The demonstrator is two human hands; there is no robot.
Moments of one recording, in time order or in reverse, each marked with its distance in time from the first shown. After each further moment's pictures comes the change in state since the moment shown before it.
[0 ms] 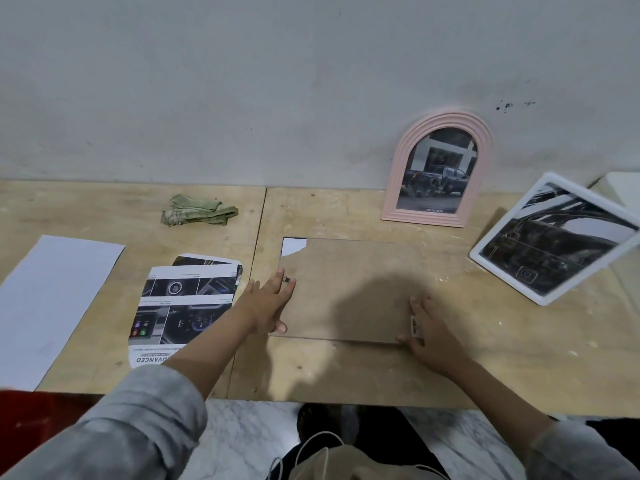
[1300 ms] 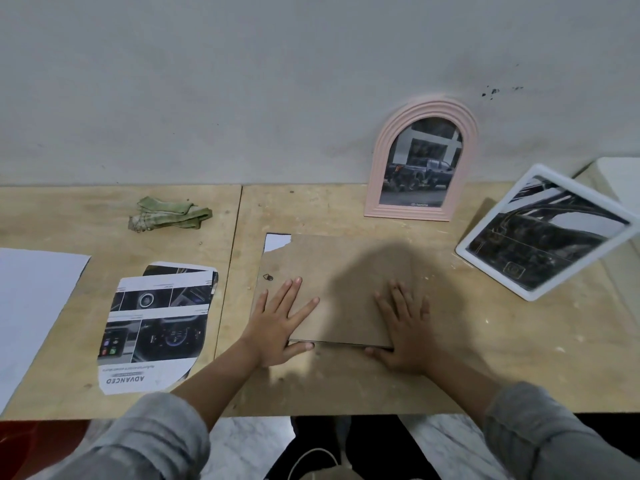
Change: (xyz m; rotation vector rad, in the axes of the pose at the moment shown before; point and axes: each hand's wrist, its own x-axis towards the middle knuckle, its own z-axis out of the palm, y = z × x) left_hand 0.027 0.041 0.046 0.003 0.430 0.204; right_hand 0.025 0.007 0.014 -0.399 -0.004 -0.166
